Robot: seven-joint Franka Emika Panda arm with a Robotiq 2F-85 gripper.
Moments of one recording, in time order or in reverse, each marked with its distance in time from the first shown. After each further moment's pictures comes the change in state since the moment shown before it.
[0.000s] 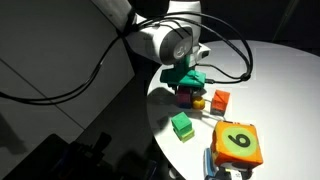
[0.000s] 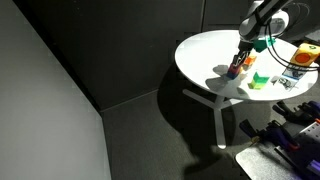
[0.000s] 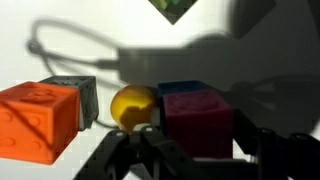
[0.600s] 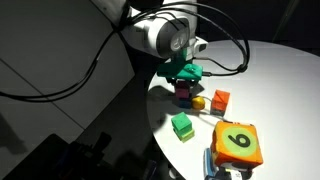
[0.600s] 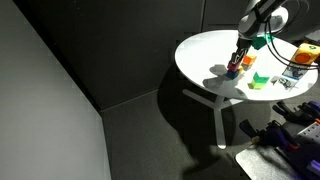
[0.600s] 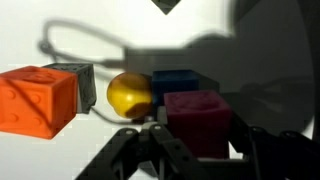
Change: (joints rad) arm 0.020 -0.033 0.003 -0.001 -0.015 -0.016 0.030
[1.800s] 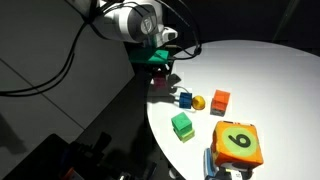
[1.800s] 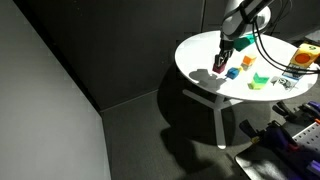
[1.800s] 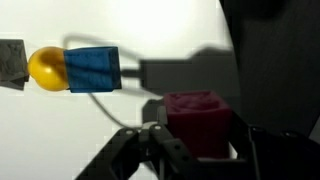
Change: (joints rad) arm 0.183 -0.043 0.008 -0.003 -0.021 -0.060 0.193
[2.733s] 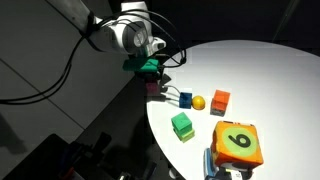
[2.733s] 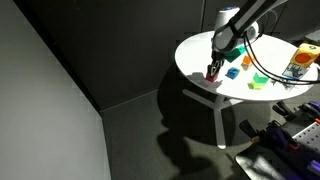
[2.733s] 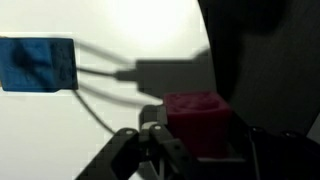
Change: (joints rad) arm 0.061 0.092 0.018 0.017 -0.020 0.065 0.033
